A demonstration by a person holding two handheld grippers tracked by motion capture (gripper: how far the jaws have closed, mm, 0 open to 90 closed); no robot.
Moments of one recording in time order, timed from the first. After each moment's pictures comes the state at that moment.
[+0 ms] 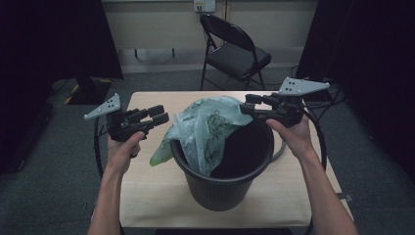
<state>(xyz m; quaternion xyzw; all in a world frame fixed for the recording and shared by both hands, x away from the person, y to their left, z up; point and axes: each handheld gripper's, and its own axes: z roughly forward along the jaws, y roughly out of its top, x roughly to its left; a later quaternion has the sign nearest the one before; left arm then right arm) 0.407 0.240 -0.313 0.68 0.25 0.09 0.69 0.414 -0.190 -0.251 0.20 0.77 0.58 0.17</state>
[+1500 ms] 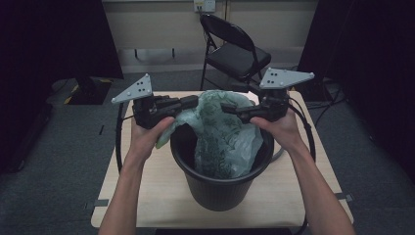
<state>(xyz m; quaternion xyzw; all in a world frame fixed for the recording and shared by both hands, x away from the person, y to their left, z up) 0.401 0.160 -0.239 0.71 0.13 0.12 0.69 0.406 -0.142 -0.218 0.15 0.77 0.59 0.19</state>
